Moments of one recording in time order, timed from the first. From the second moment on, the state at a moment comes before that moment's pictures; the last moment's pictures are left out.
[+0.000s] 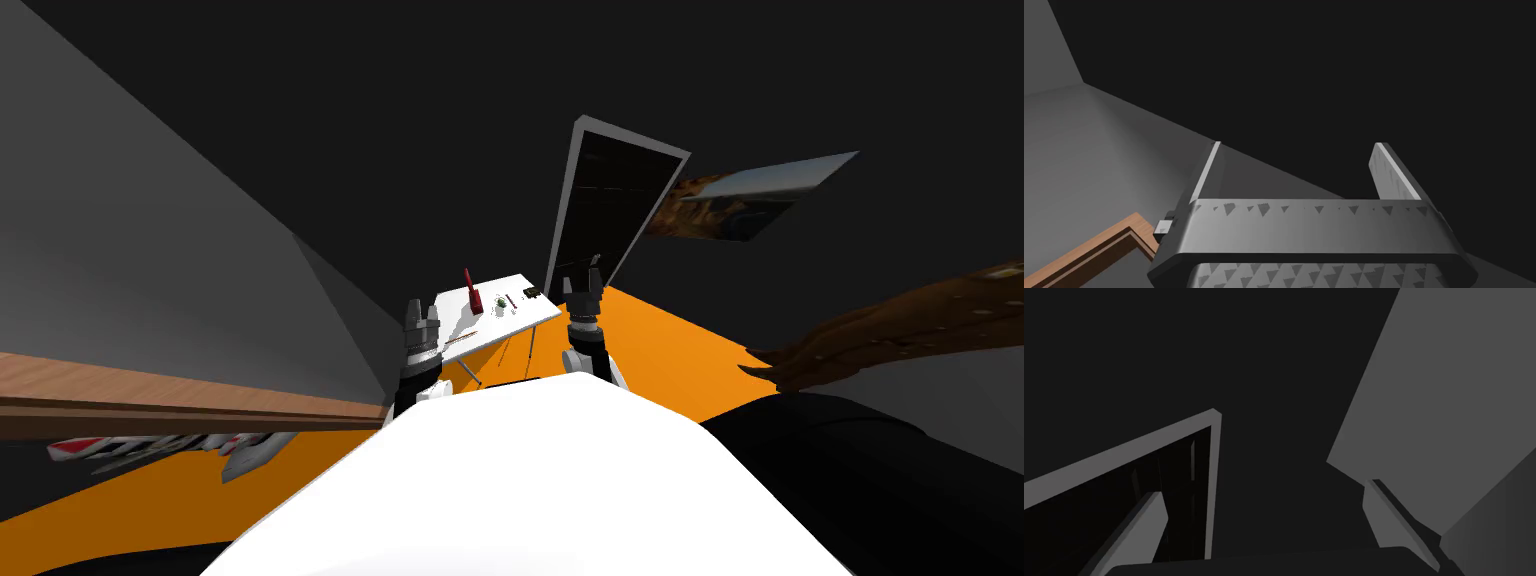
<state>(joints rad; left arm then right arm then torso) 0.54 -0.02 -0.07 -2.21 -0.02 -0.52 -0.10 0.47 0.05 0.06 -2.26 0.09 -0.61 -0.14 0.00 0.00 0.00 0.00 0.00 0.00</state>
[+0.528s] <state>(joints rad) 0.49 0.11 -0.04 -2.19 0.00 -0.43 -0.09 0.47 0.05 0.06 -2.26 0.09 -0.61 -0.14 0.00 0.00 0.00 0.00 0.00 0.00</state>
